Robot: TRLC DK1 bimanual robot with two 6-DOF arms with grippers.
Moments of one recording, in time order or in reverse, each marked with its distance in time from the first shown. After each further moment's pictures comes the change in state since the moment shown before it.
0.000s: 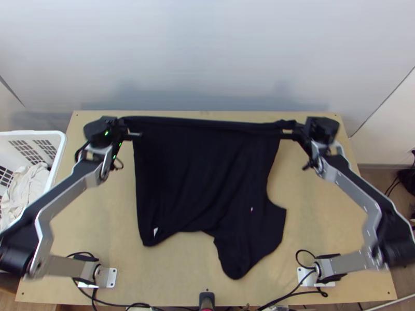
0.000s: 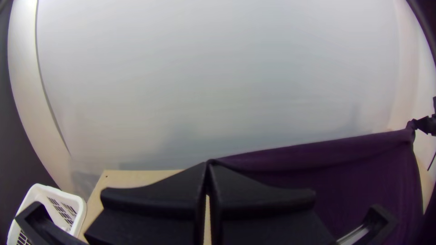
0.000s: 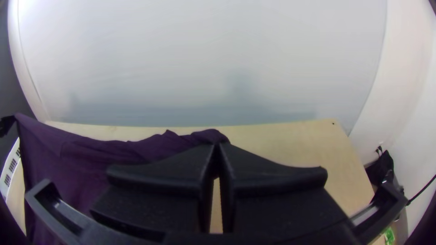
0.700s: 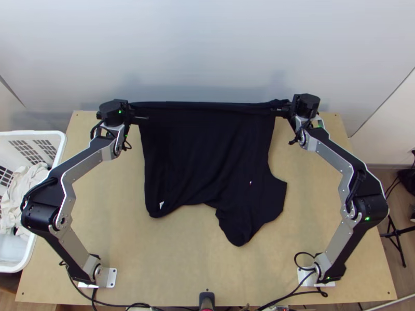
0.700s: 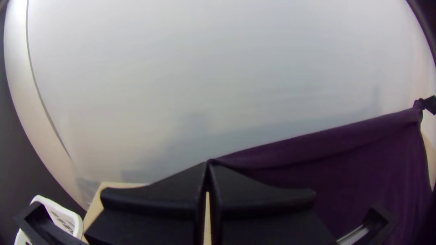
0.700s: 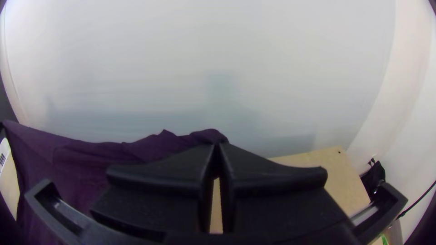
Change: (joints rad) left arm 0.013 0.306 0.283 -0.009 -0.059 0.061; right arm 0.028 0.346 0.388 -0.007 0.125 -0.034
